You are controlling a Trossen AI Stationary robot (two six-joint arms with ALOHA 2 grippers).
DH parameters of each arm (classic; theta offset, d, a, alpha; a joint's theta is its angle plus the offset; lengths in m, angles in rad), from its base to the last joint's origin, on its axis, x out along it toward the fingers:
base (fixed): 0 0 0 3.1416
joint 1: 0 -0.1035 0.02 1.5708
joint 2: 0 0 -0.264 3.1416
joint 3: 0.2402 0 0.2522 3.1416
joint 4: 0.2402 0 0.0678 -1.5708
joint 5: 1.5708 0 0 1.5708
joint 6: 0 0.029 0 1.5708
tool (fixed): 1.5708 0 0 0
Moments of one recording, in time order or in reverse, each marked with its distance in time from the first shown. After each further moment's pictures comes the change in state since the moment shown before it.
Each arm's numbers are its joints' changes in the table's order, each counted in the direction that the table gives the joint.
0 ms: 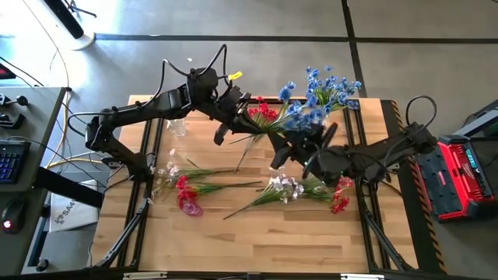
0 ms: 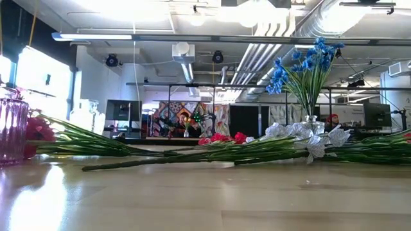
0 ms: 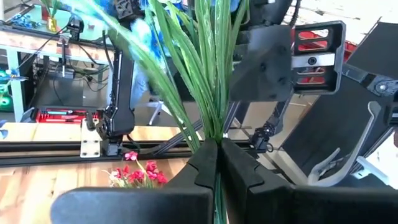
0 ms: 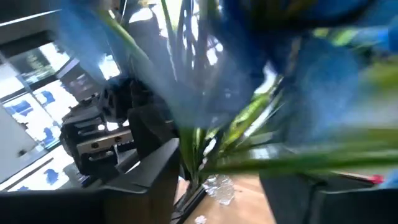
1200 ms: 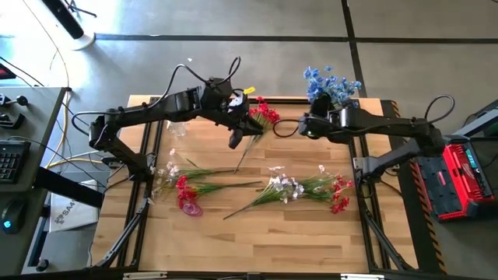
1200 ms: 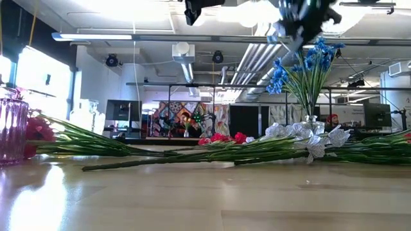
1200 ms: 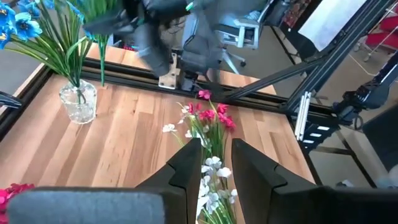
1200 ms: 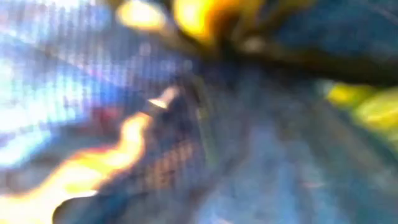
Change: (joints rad) left arm 0.024 0.041 0.000 0.261 -0.338 0.079; right arm 0.500 -0.119 -0.147 1.201 -0.124 0.279
